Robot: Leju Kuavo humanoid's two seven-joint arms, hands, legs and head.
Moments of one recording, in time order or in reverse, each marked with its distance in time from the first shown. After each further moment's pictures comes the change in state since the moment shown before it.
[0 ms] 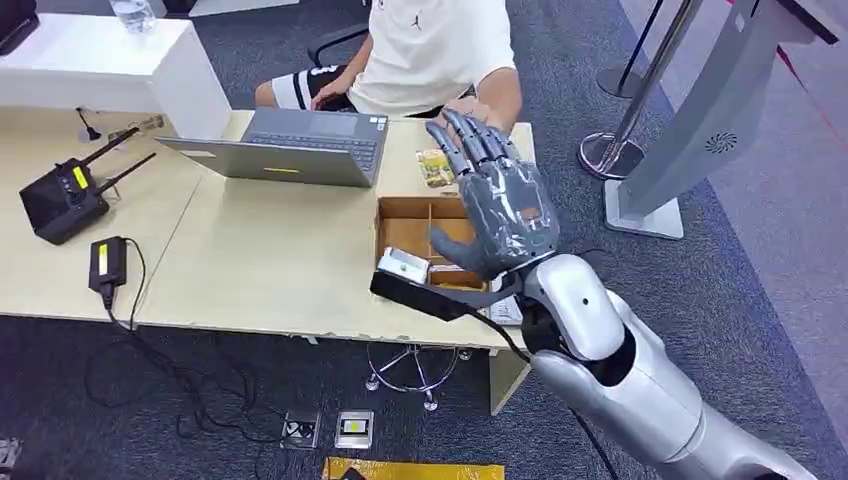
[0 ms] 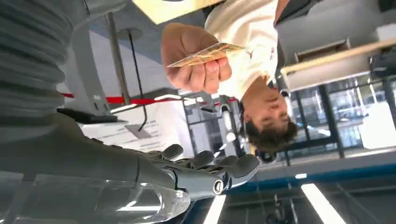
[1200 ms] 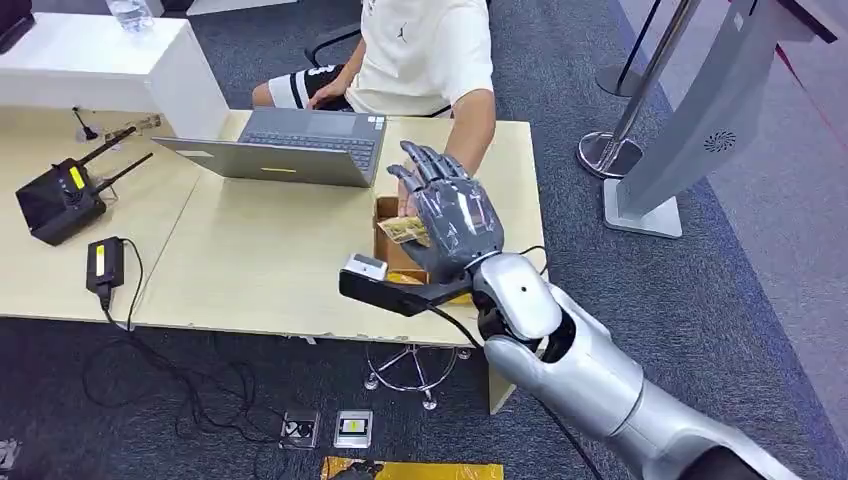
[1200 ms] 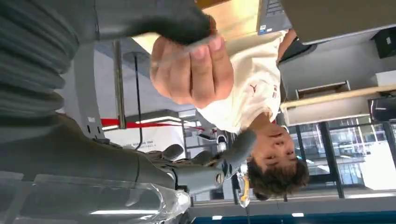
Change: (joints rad) left arm -0.084 -0.010 -0.101 -0.087 -0.674 -0.209 0.090; right arm -0.039 0.095 0.087 0.265 -0.034 -0.073 -0.033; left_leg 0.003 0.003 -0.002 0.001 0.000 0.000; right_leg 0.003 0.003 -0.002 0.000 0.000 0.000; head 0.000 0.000
